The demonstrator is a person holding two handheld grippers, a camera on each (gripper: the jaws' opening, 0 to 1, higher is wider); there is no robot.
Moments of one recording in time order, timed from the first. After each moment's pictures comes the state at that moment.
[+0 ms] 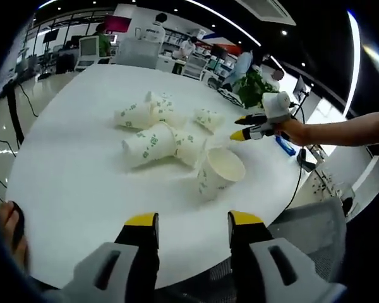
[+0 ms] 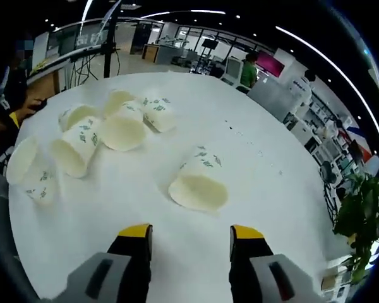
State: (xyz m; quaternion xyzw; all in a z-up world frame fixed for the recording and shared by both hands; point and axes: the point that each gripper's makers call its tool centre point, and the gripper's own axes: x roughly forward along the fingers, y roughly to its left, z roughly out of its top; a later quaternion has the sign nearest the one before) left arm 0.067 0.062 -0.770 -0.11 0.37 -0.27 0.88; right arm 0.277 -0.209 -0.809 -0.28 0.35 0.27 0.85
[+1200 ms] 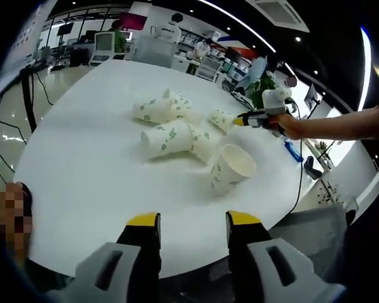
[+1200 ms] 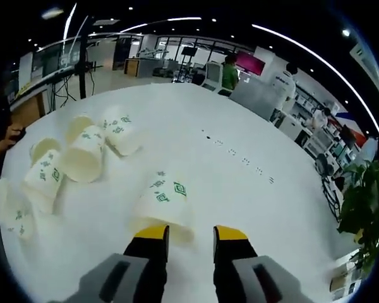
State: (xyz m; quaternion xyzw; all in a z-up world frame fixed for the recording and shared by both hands) left arm 0.063 0.088 -0.778 -0.13 0.38 -0.23 0.89; right arm 0.340 -0.207 -0.808 -0.23 0.33 0.24 0.88
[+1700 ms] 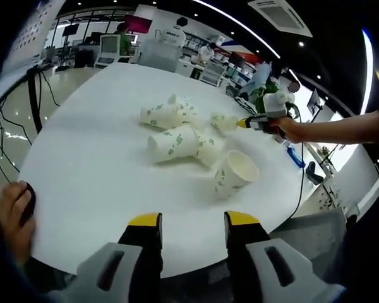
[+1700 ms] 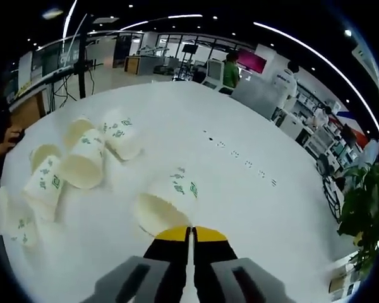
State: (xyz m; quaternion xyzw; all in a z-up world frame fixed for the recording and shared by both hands) left arm 0.057 0.095 -0.765 -0.14 0.37 -0.21 0.90; right arm 0.340 -0.197 -0.796 -0.23 0.34 0.24 0.88
